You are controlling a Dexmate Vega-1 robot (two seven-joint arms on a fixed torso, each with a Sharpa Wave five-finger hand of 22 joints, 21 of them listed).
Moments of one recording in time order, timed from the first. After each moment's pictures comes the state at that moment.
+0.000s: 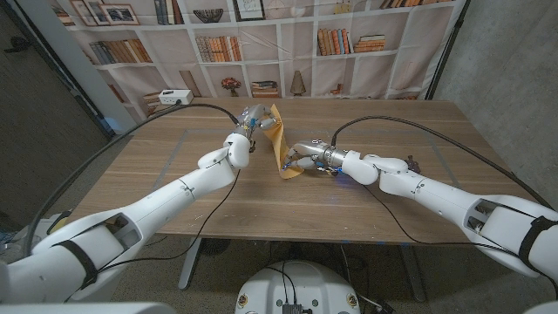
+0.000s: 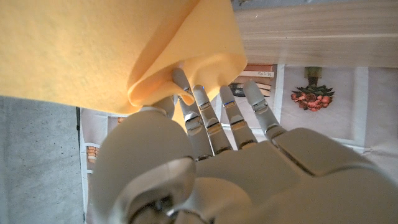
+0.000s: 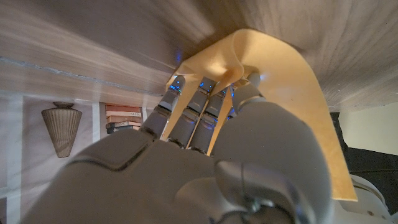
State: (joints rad) left arm 0.51 0.53 0.86 -1.47 0.34 0.33 0.39; left_hand 0.92 0.12 0.48 -0.11 0.17 0.97 -0.08 0.47 0.32 0.51 -0.15 0.56 0.60 0.34 -0.04 0.49 0.53 -0.06 0.07 1.51 0.19; right arm -0.42 -0.55 -1.00 -1.11 -0.58 0.46 -0.10; right_hand 0.97 0.13 0.27 -0.13 0.21 1.03 -0.12 0.35 0.18 0.88 -0.11 0.31 0.23 0.75 -0.08 0.33 0.72 0.44 0.02 0.41 0.20
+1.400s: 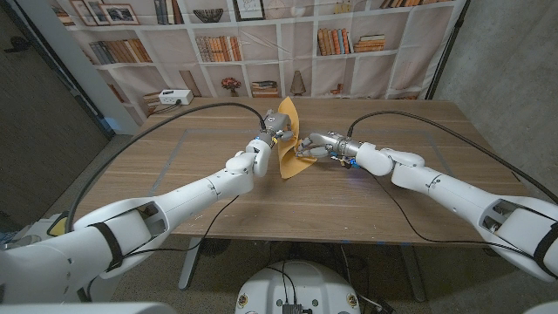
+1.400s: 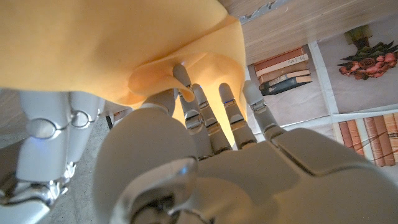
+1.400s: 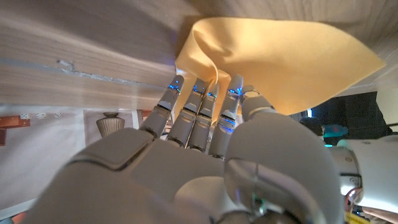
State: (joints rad) left arm 0.42 0.45 1.04 -1.34 0.62 0.40 0.33; left_hand 0.97 0.11 0.45 -0.17 0.17 1.04 -0.04 0.42 0.25 0.54 -0.17 0.59 0.60 0.35 -0.04 0.53 0.56 -0.05 0.06 1.51 0.19; right arm -0.46 -0.62 -0.87 -1.17 -0.41 0.45 -0.03; right_hand 0.78 0.10 0.31 -0.10 0.19 0.90 -0.01 0.22 0.20 0.70 0.03 0.22 0.27 0.65 -0.06 0.22 0.64 0.43 0.07 0.42 0.20
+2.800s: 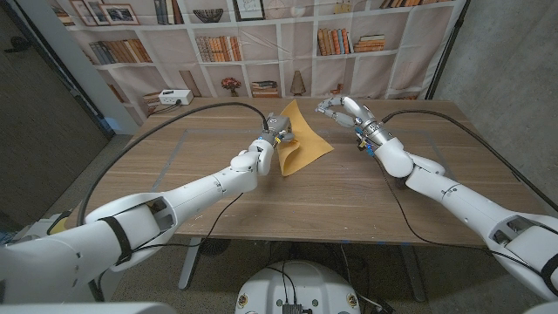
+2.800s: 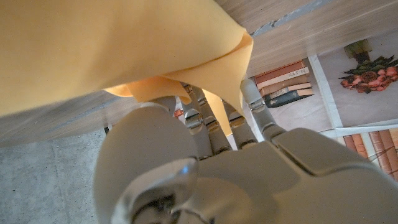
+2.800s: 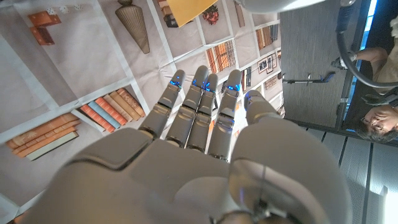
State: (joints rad) left arm 0.38 0.40 1.07 -1.25 0.61 0.42 0.31; left_hand 0.99 0.12 0.45 -0.17 0.16 1.06 -0.04 0.38 0.23 0.61 -0.20 0.61 0.58 0.44 -0.05 0.53 0.54 -0.01 0.03 1.51 0.19; right arm -0.58 -0.61 -0.65 -1.17 -0.34 0.67 -0.43; right_hand 0.69 0.10 0.32 -0.08 0.19 0.93 0.02 0.23 0.20 0.75 0.05 0.25 0.29 0.72 -0.07 0.24 0.63 0.48 0.07 0.44 0.20
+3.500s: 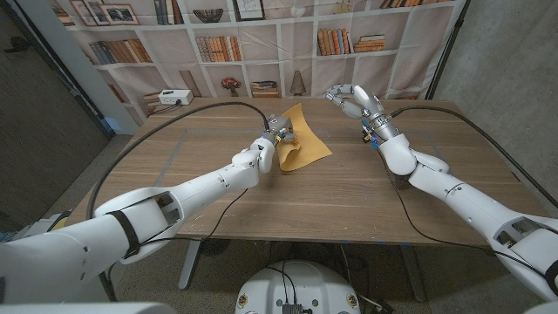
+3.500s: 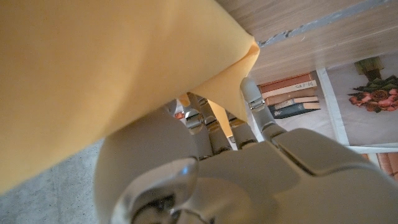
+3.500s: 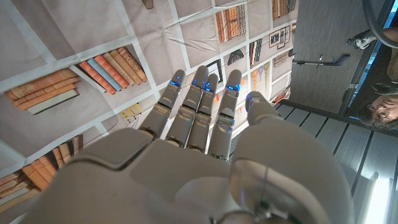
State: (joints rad) left arm 0.36 0.35 1.06 -1.14 0.51 0.34 0.32; left_hand 0.97 0.14 0.47 -0.14 0.17 0.99 -0.03 0.34 0.26 0.61 -0.17 0.61 0.56 0.45 -0.05 0.48 0.50 0.02 0.04 1.48 0.18; right arm -0.61 -0.62 -0.59 -1.22 -0.40 0.65 -0.54; right_hand 0.67 0.09 0.33 -0.08 0.19 0.93 0.02 0.23 0.20 0.75 0.05 0.25 0.29 0.72 -0.07 0.24 0.62 0.48 0.07 0.44 0.20
